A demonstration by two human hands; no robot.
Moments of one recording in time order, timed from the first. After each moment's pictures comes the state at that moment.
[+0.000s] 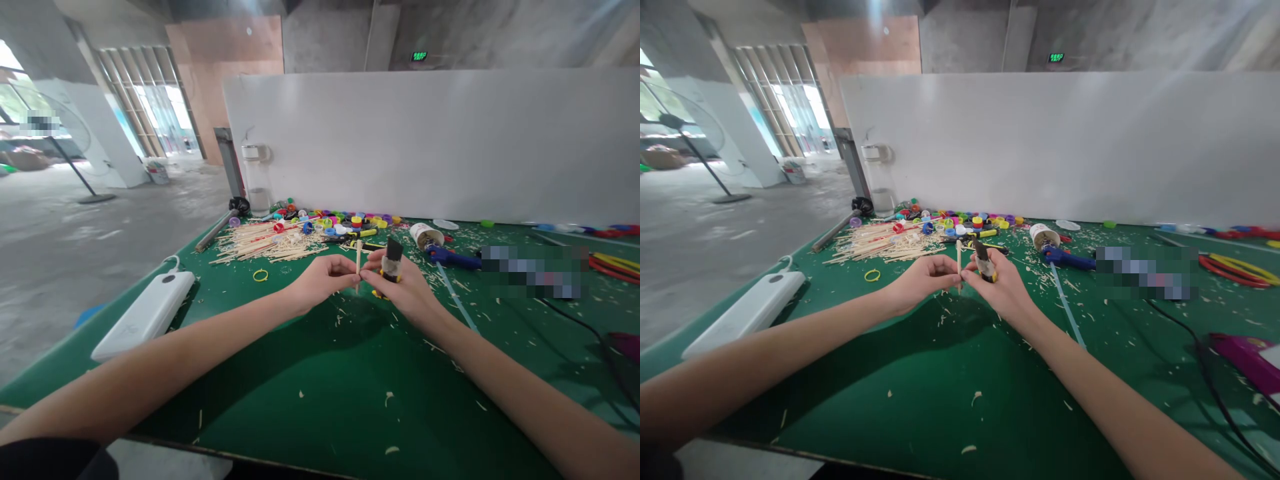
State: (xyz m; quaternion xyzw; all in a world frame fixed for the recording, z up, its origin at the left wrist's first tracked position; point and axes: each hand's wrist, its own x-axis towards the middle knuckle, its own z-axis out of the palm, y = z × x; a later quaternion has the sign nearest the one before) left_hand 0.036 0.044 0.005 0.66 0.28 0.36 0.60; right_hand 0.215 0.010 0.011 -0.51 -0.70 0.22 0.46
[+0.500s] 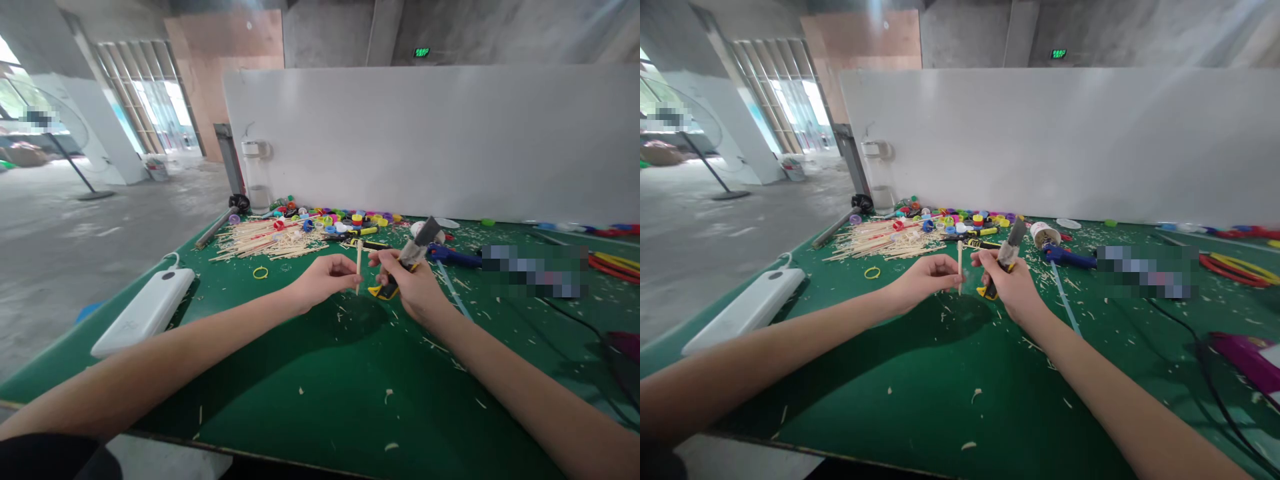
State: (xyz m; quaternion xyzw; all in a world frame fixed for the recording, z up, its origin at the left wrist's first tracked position) left_hand 0.036 0.044 0.001 0.66 0.29 0.35 0.60; right_hand 0.221 0.023 -0.006 -0.44 -0.56 0.39 0.58
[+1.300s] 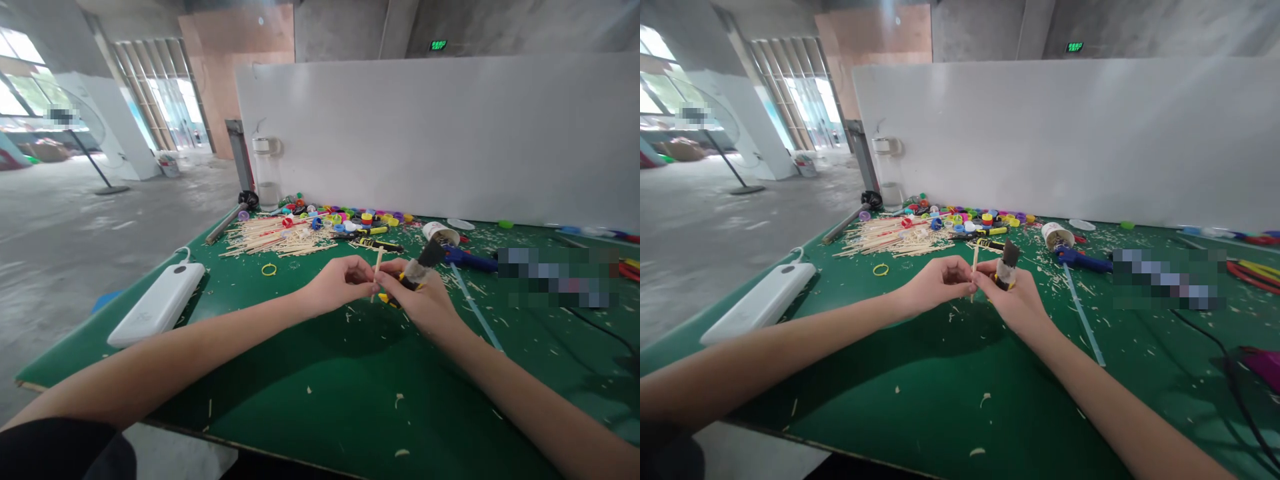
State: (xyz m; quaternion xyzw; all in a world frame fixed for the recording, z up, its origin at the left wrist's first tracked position) left_hand 0.041 0.038 -0.001 0.70 0.27 0.35 0.56; right_hand 0.212 0.000 0.001 -0.51 -0.67 0.26 0.47
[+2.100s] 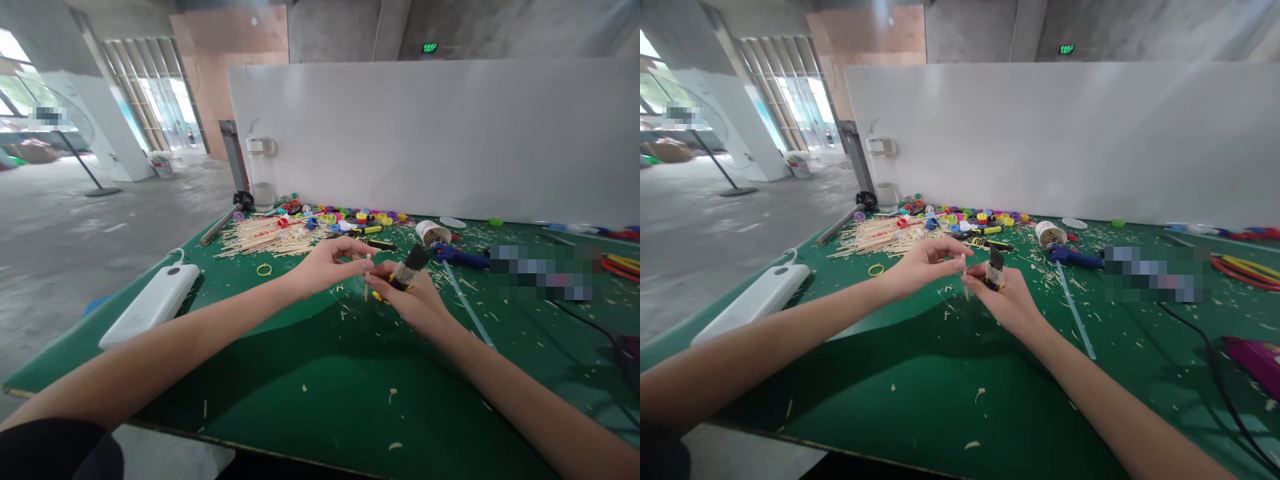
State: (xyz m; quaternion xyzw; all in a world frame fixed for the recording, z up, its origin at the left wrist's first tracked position) left_hand 0.029 0.043 0.029 0.76 0.25 0.38 0.46; right_hand 0.210 -0.005 0.008 -0.51 -0.71 0.25 0.42
